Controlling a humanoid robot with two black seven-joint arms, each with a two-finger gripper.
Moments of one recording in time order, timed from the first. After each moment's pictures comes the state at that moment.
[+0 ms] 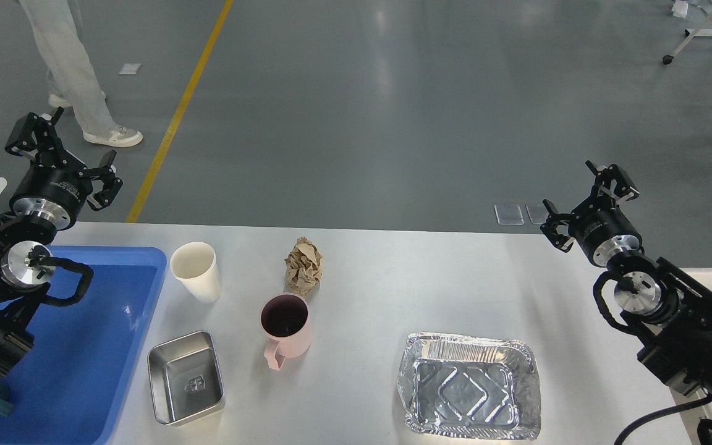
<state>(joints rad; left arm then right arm) -0.62 0.40 -1.06 -0.76 0.15 -0.15 -0.21 0.65 -0.31 0.85 0.61 0.06 0.24 0.23</state>
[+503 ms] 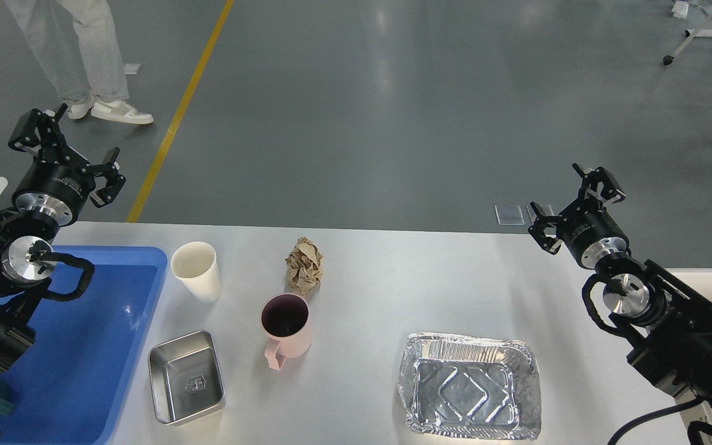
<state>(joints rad) -0.65 0.39 -1.06 -0.77 0.15 -0.15 -0.19 0.65 -0.28 0.85 0.62 0.06 0.24 0.23</state>
